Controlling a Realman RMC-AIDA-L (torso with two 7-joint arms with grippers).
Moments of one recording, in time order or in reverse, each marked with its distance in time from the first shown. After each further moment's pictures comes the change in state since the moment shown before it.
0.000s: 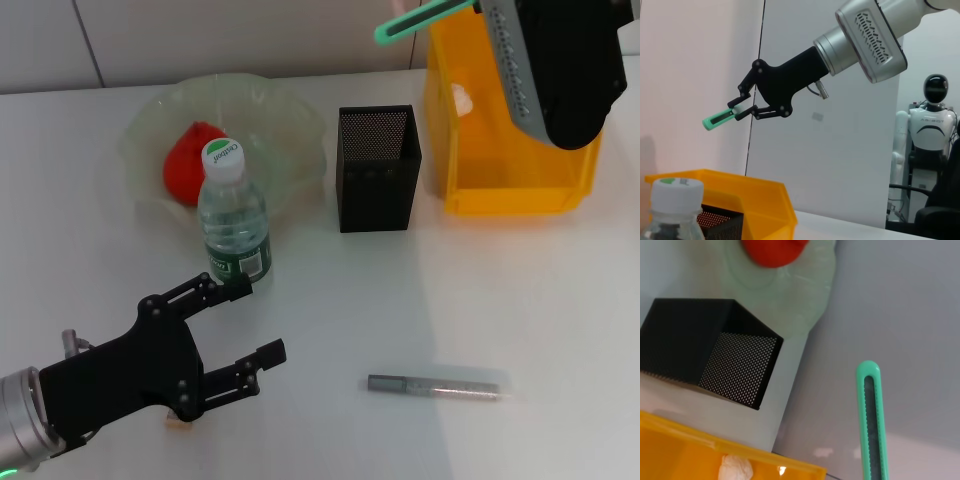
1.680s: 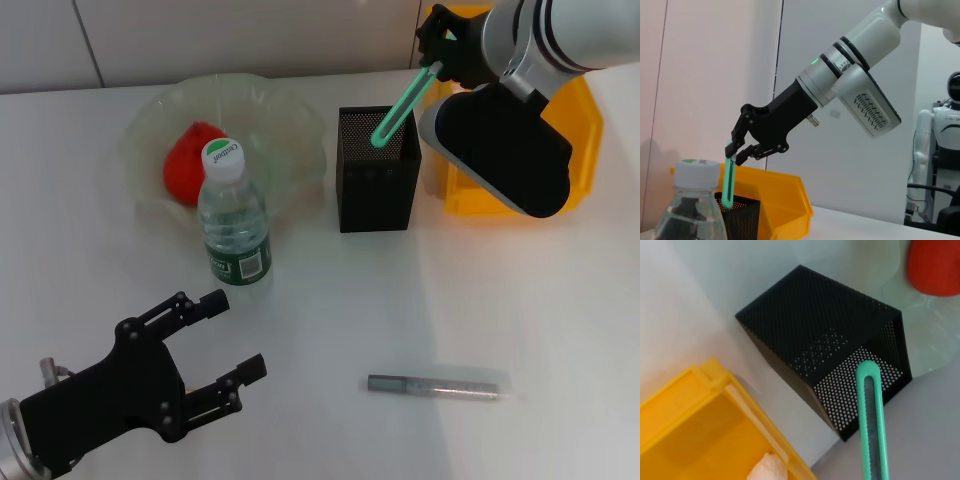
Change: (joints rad) left arm 0.072 -0.006 -0.013 -0.002 -0.014 0.001 0.056; right arm 0.165 -0.148 -0.333 0.322 -0.001 0.116 -0.122
